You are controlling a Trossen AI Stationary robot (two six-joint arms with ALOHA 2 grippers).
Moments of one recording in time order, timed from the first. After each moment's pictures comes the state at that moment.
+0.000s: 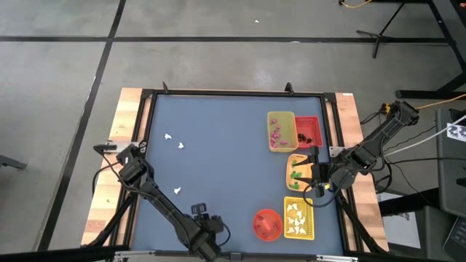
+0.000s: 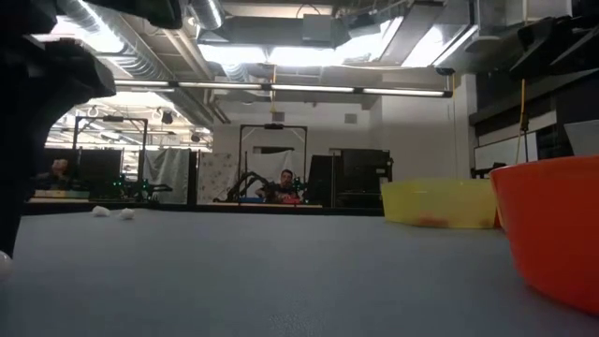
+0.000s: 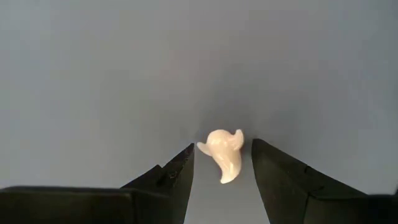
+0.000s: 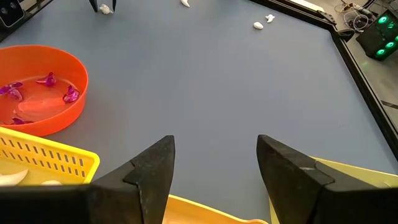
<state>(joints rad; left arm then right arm) -0.72 2.25 1.72 -1.00 -0.23 -1.01 0.76 0.73 0.53 -0.50 0.64 0.17</state>
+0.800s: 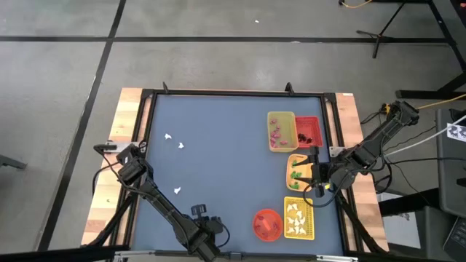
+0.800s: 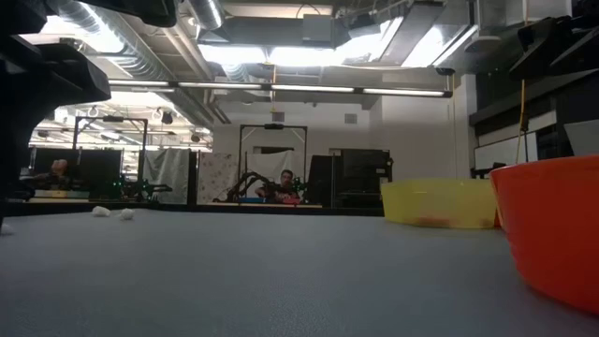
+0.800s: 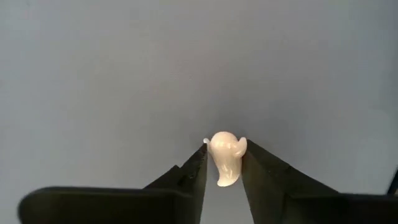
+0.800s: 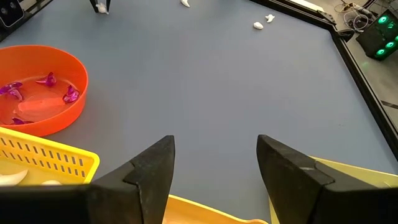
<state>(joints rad) -0.72 2.25 1.70 -0.95 -0.26 -1.01 0.76 0.73 0.53 -0.50 0.64 0.17</state>
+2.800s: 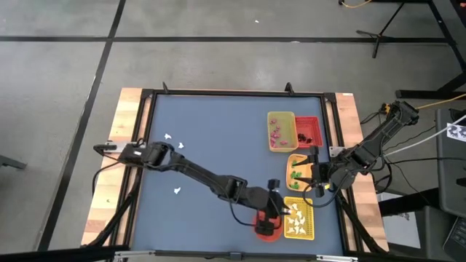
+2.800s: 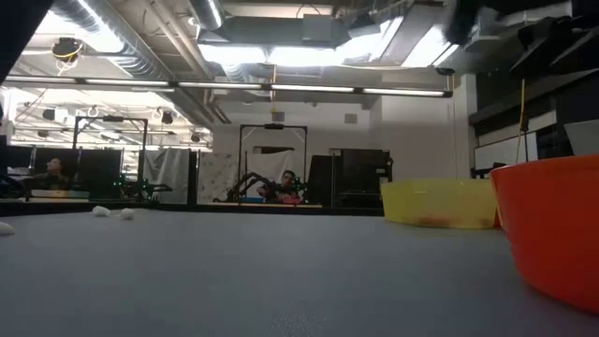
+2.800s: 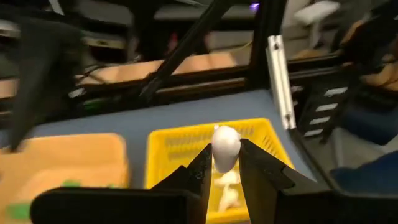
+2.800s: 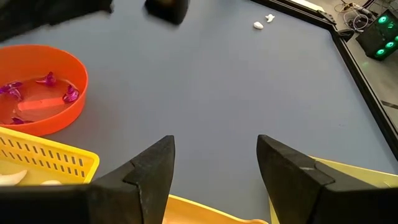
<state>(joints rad) -0.34 2.32 1.87 0.09 -0.15 -0.04 0.76 0.73 0.53 -0.50 0.64 0.17</state>
